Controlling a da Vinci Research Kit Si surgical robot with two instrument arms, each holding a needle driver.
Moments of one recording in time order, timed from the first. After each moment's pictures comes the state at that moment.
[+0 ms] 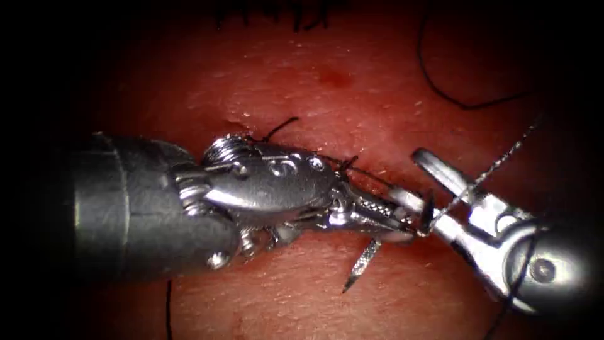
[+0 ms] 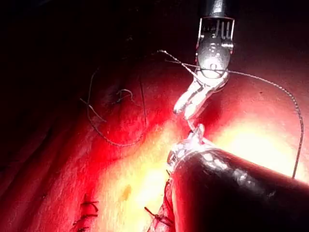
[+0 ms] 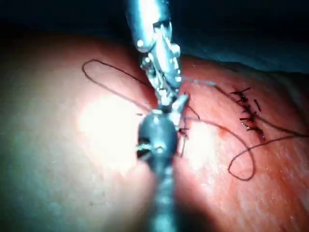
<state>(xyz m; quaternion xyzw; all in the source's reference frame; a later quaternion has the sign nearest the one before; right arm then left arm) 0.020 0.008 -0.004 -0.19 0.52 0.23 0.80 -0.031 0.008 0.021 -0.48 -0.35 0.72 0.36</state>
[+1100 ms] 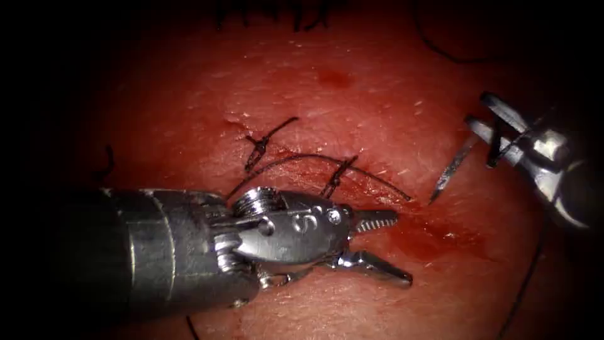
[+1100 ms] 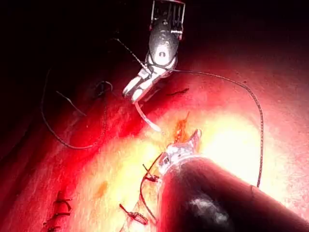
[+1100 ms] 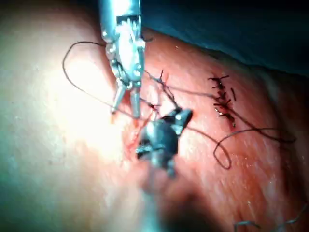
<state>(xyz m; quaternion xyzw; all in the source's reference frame) 0.015 0.012 0.000 -0.26 0.48 0.12 0.83 -0.033 0.004 0.026 -0.41 -0.24 0.82 0.30</state>
